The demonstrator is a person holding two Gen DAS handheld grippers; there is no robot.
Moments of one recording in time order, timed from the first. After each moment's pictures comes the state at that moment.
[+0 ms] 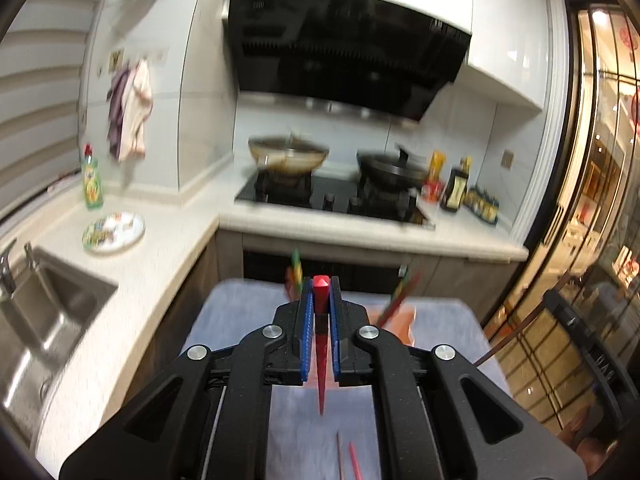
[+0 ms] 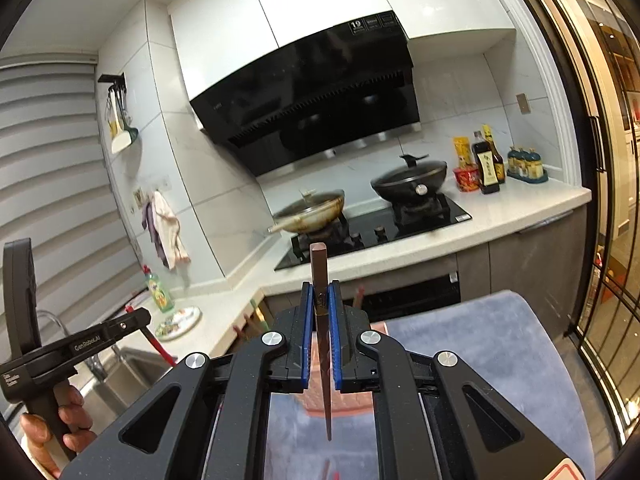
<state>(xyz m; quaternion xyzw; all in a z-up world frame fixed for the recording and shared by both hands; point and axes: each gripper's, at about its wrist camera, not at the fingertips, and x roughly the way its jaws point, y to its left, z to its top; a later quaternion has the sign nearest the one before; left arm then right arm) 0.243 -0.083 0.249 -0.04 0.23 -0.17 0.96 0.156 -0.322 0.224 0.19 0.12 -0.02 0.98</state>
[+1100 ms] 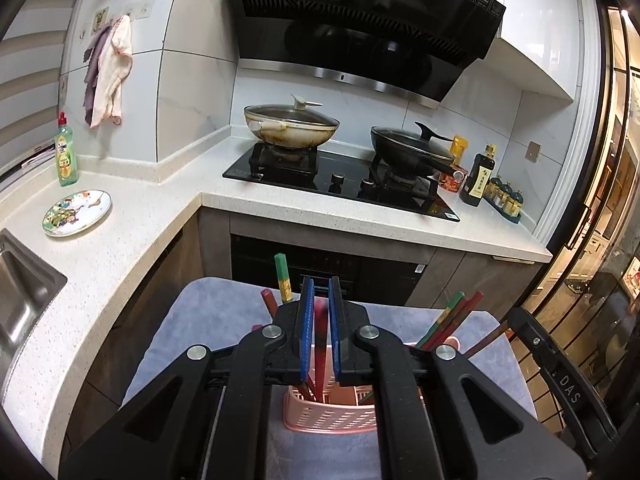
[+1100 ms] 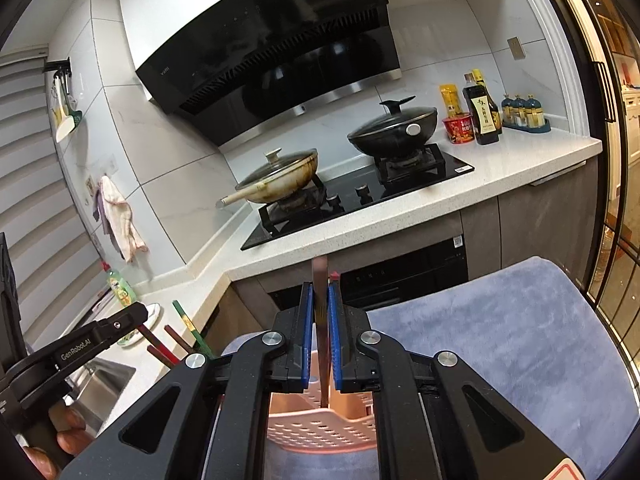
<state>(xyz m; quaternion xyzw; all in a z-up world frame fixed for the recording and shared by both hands) 0.355 -0.125 0.167 -0.05 0.27 -0.16 0.95 0.289 -0.341 0.134 0.22 0.19 -0.05 0.95</state>
